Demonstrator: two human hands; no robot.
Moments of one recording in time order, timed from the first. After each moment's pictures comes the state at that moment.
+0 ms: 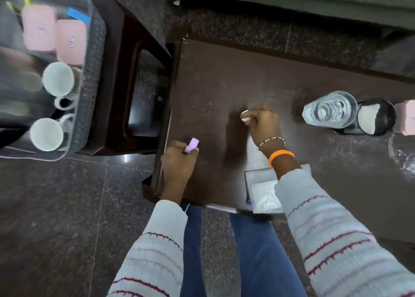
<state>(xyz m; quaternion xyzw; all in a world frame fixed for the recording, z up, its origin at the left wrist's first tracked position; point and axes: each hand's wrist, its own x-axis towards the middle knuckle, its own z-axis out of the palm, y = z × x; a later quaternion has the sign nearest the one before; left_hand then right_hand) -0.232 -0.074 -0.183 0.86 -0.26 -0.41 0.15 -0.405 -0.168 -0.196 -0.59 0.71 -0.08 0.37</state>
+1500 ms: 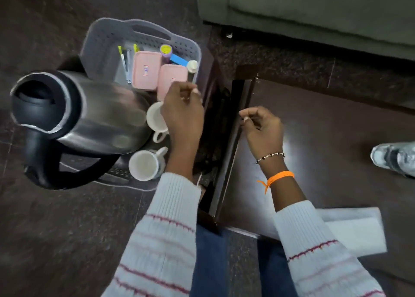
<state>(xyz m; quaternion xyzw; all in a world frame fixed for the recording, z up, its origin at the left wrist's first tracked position) -0.058 -0.210 -0.105 0.81 -0.29 -0.28 0.42 -0.195 -0.203 -0.140 -0.48 0.68 -0.29 0.47</state>
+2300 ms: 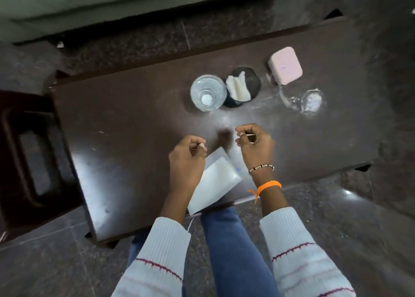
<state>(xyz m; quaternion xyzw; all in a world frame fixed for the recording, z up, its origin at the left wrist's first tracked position) -0.454 -0.102 -0.137 0.69 -0.45 -0.54 0.17 -0.594 -0.078 -0.162 -0.25 0.84 -0.33 0.36</state>
